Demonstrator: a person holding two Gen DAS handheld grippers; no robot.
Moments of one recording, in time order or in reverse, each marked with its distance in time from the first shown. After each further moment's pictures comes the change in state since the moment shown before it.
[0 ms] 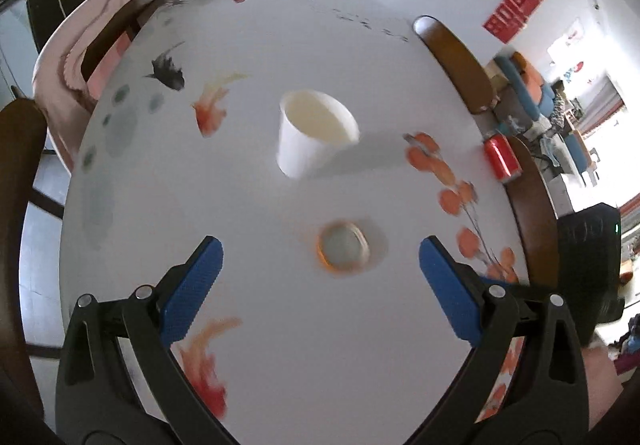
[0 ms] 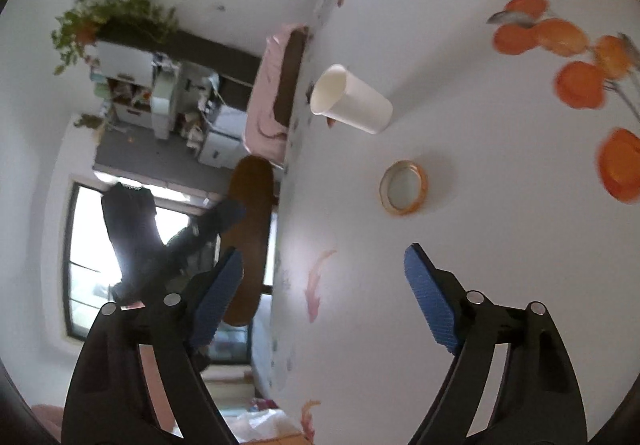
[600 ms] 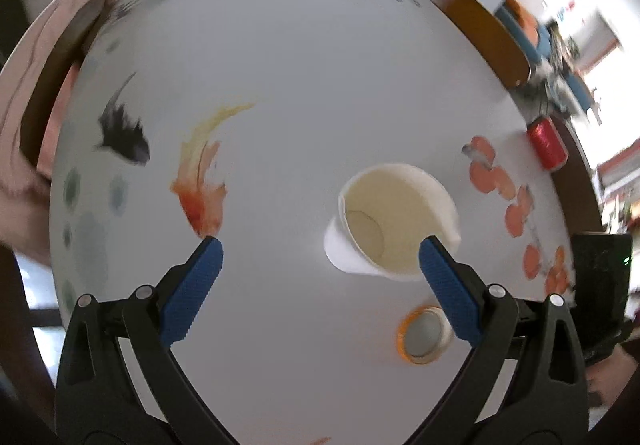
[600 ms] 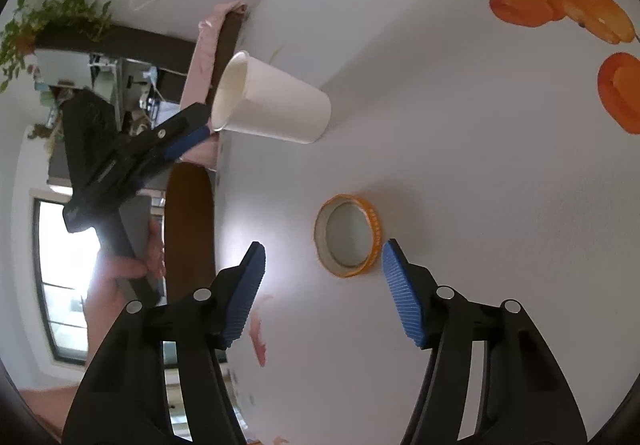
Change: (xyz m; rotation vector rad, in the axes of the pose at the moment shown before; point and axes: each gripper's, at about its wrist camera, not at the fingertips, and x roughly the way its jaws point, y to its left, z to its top) left arm 0.101 0.036 0.096 0.203 0.153 0.018; right arm 0.063 -0.041 0.035 0.063 0.059 -0.154
